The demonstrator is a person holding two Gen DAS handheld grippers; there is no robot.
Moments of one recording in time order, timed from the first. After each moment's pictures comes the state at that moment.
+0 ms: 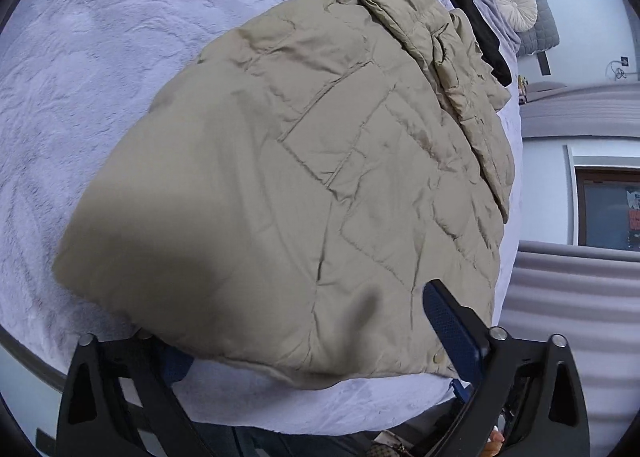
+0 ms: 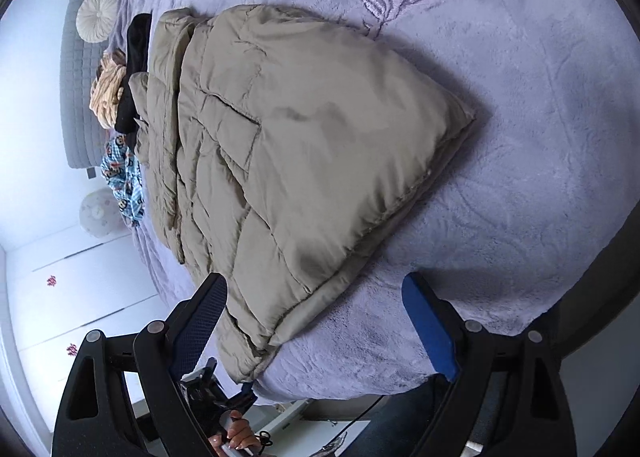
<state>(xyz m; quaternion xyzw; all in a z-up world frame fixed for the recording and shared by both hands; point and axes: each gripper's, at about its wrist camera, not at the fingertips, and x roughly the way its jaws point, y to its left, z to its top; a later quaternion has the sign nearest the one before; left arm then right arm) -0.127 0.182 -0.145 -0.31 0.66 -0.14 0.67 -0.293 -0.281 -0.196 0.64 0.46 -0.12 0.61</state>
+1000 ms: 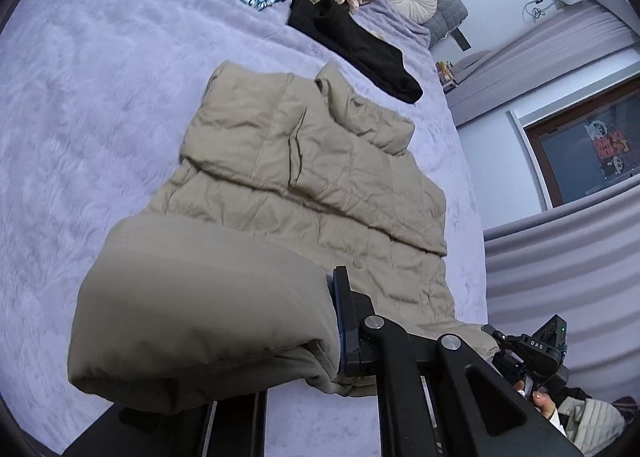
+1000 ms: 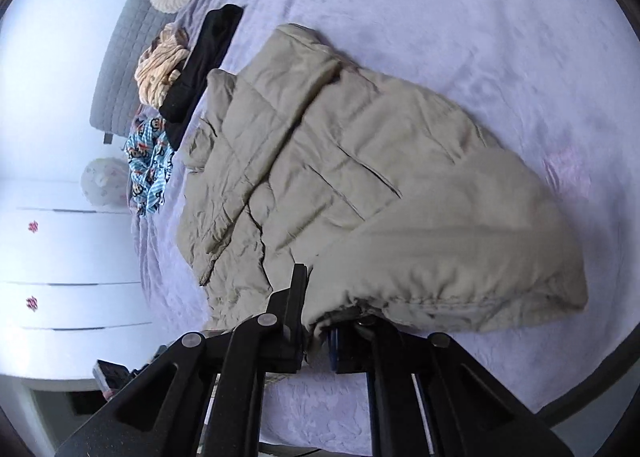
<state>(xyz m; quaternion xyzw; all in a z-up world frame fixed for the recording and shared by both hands) -0.008 0.142 -0.014 -0.22 0.55 -0.25 0.76 -0.180 -0.296 -0.101 0.51 0.44 -0.11 0.73</state>
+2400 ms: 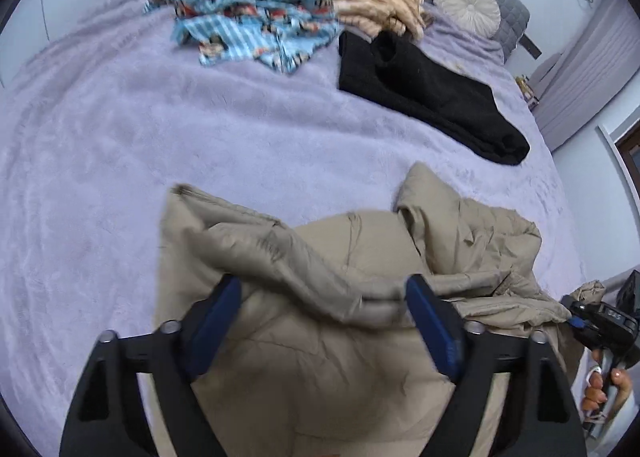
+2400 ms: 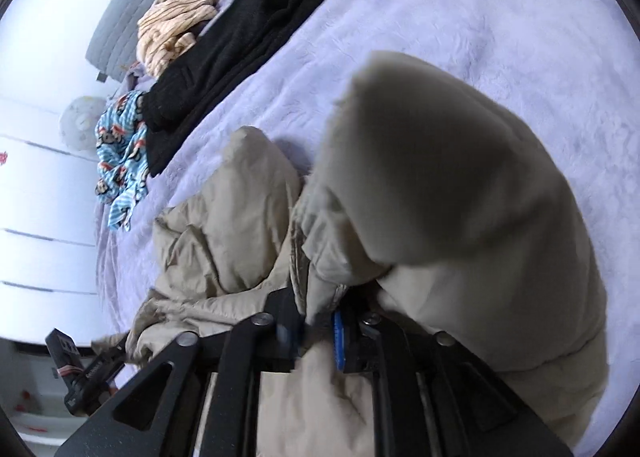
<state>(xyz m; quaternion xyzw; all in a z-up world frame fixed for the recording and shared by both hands) 0.223 0.060 -0.067 -0.09 0.51 -0.11 0.85 0.155 -0.381 -0.143 0.38 0.51 -0.05 0.78</state>
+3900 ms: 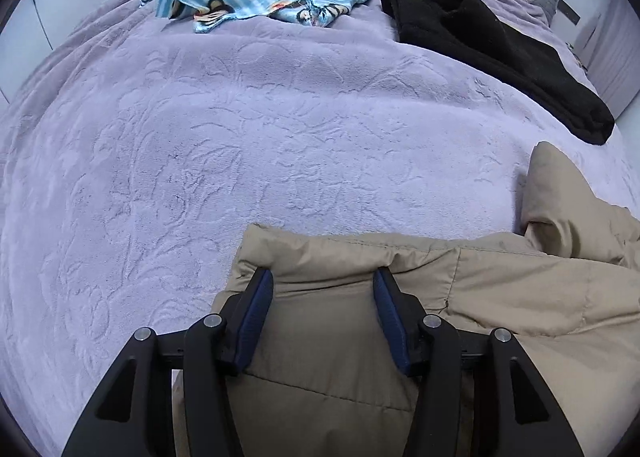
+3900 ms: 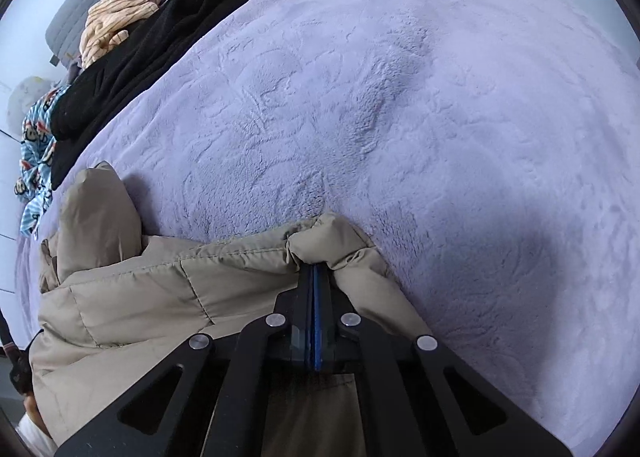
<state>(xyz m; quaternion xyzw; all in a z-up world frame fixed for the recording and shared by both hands) 0.298 0.042 -0.192 -0.02 0.55 -0.04 0.84 0.170 -0.452 -0.215 0.27 0.53 -0.15 0.79</state>
